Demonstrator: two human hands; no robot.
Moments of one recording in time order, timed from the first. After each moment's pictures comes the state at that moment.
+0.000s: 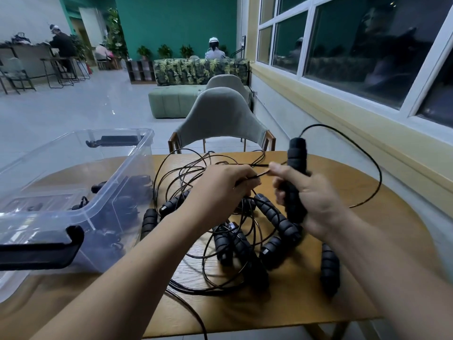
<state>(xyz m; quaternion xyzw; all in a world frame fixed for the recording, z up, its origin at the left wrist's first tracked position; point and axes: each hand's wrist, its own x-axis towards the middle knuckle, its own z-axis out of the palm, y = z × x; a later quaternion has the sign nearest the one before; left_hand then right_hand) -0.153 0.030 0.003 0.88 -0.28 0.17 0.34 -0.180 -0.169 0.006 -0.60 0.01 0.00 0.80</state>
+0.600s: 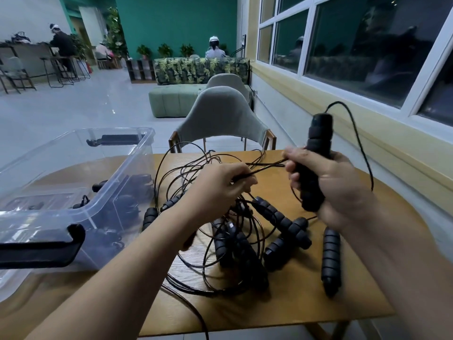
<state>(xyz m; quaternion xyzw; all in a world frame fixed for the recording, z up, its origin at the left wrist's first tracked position) -0.144 0.040 0.000 0.87 -0.29 0.12 0.38 -0.193 -0.178 0.037 -0.60 -0.04 -0.05 0.80</state>
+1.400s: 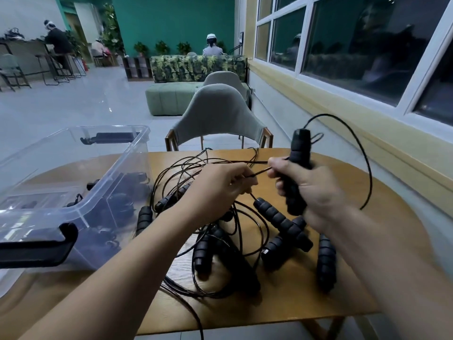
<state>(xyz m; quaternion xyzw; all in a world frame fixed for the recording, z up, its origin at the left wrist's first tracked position) -0.144 0.029 -0.003 0.87 -0.28 0.11 0.38 -0.179 -0.174 0.010 -0.65 0.02 -0.06 0.76</state>
